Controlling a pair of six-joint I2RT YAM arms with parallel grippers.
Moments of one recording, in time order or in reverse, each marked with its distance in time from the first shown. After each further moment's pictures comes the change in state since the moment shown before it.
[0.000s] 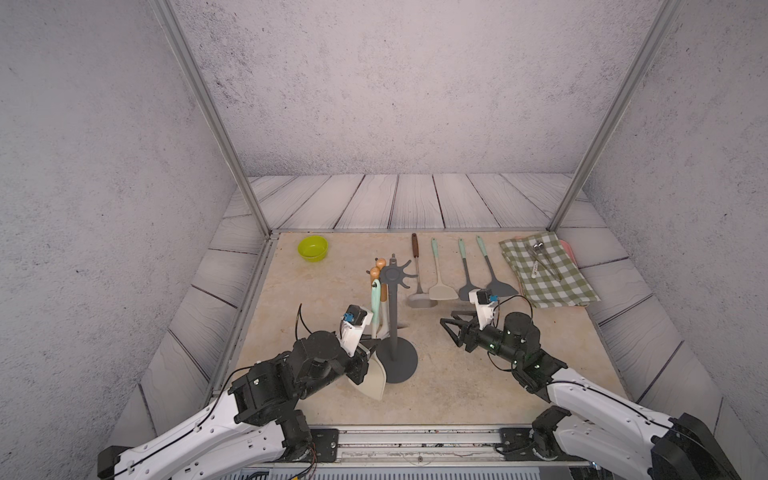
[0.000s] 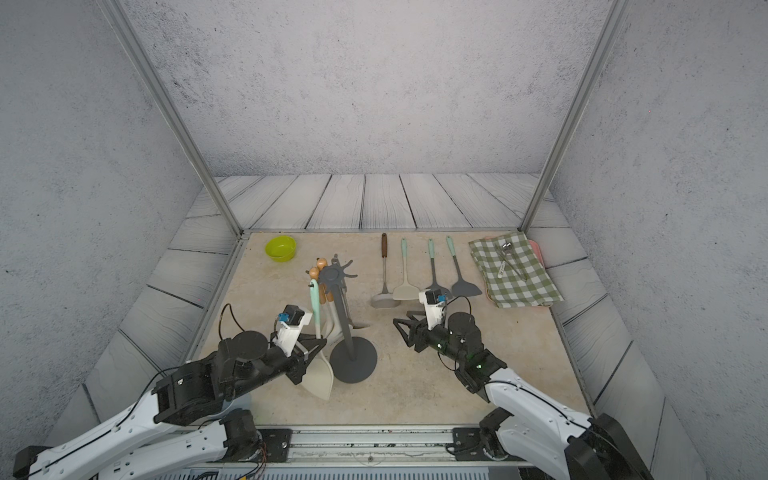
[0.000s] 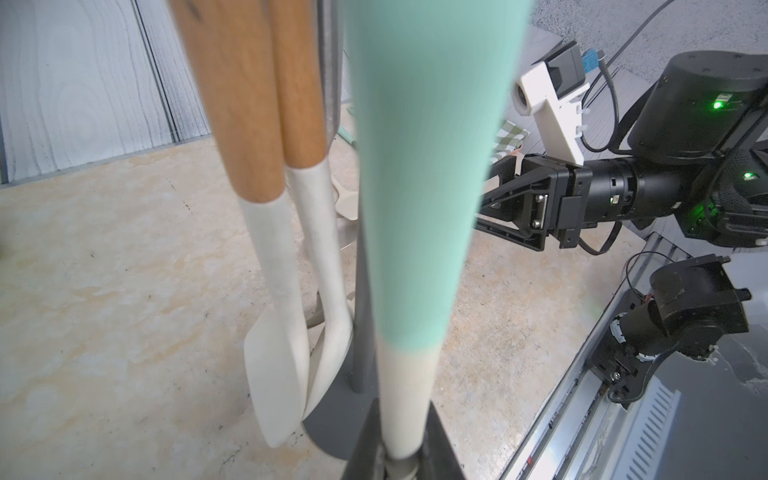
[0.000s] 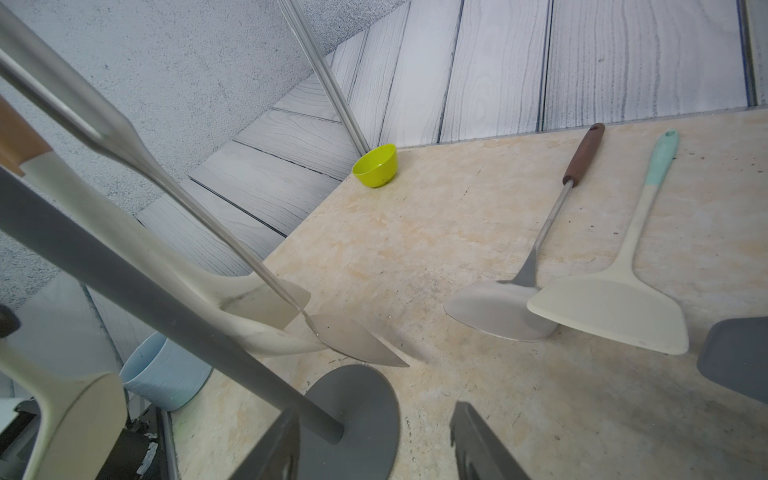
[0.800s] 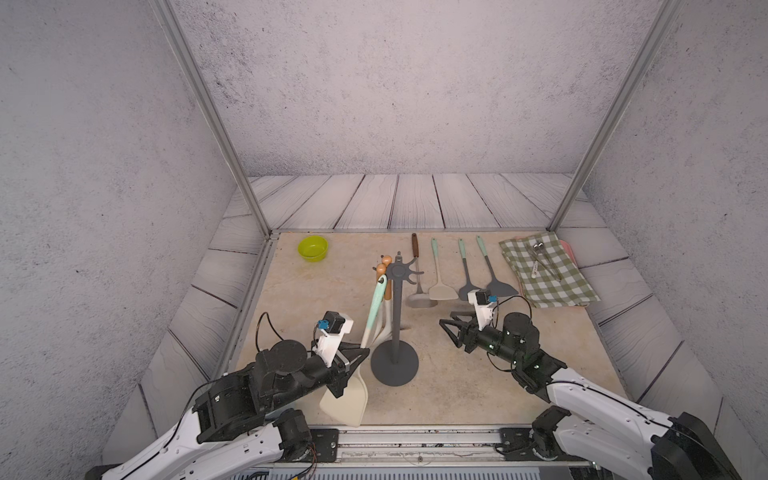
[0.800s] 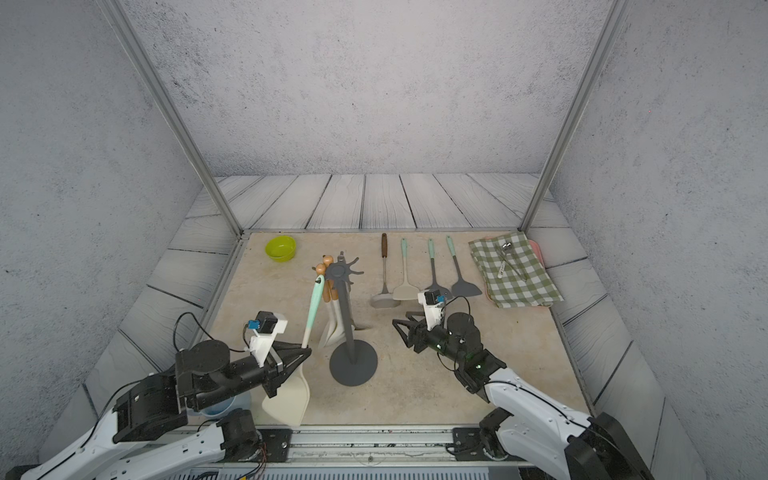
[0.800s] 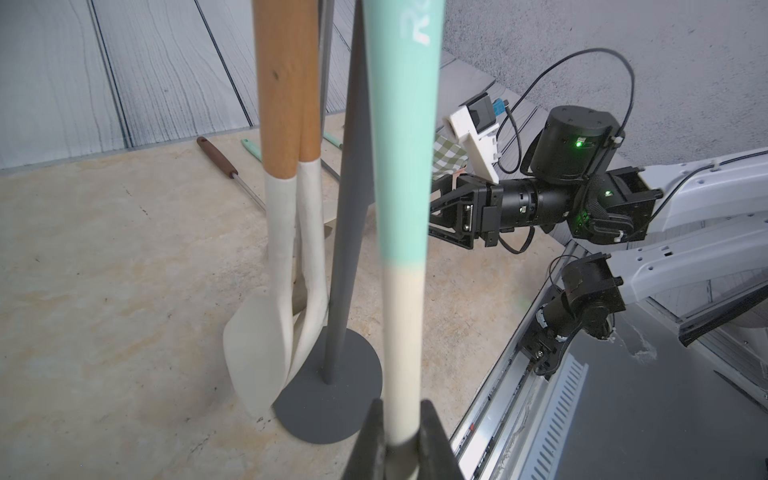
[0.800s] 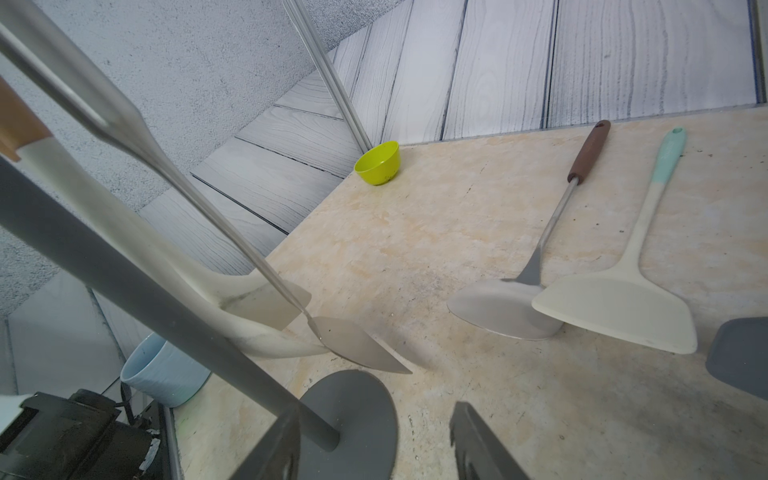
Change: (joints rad) left arm 0.000 -0.152 0.066 -0.118 0.116 -0.035; right arm 0.010 0.002 0.000 0.000 0.001 -0.003
